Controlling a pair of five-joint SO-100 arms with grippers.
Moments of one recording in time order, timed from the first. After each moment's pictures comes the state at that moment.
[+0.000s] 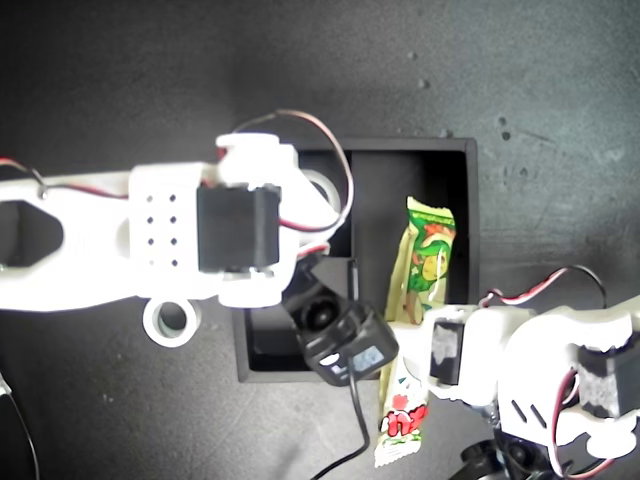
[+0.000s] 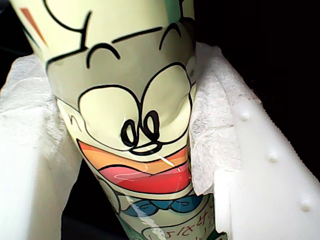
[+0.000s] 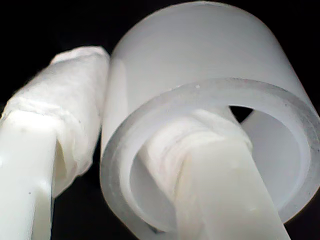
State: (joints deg) arm 0 -1.2 44.1 17.5 103.8 -44.8; arm 1 -12.2 47.5 24.5 83.1 20.7
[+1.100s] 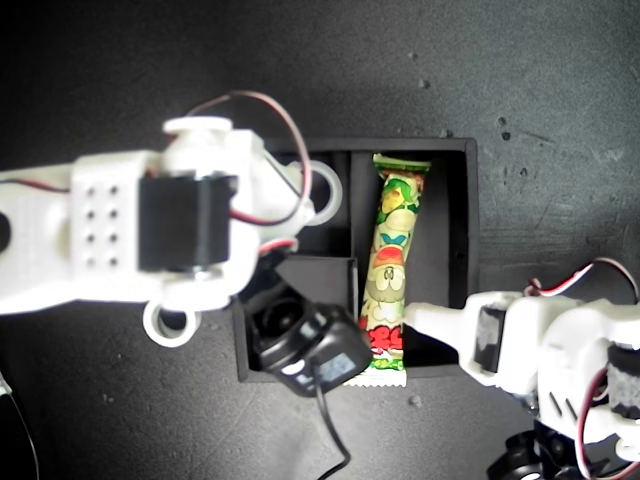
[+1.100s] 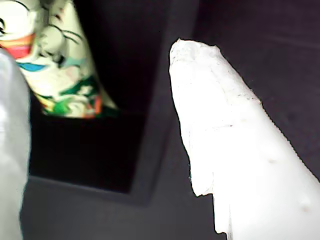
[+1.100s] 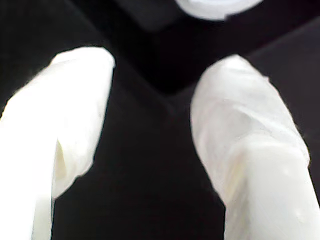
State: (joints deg) arm 0 -0.8 71.1 41.0 104.0 -45.7; arm 1 -12.0 57.4 29.4 102.7 25.5
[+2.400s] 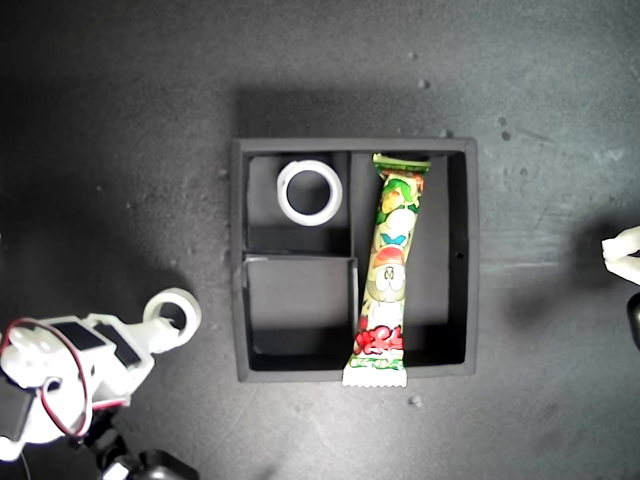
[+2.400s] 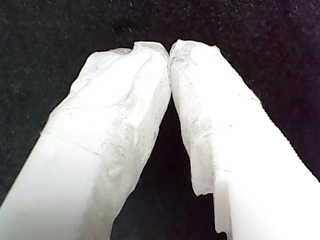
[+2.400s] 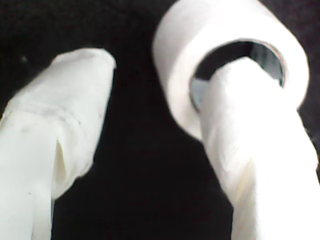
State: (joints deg) arm 0 29.0 103.2 113.3 60.3 -78.9; arm 1 -7.0 175.3 174.9 51.2 76.9
